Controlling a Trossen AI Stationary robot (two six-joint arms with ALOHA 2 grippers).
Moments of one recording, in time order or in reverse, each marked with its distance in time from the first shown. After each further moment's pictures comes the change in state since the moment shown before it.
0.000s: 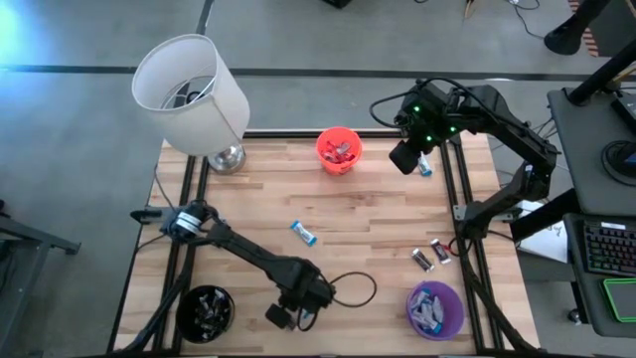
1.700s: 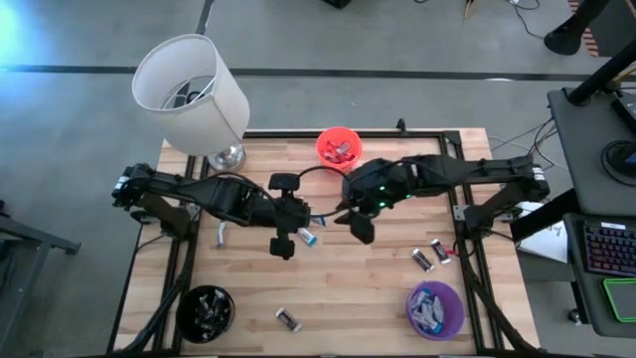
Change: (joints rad) left arm 0.202 -0.556 0.002 -0.008 -0.604 -0.061; right arm 0.459 0.040 -0.367 0.803 0.012 0.006
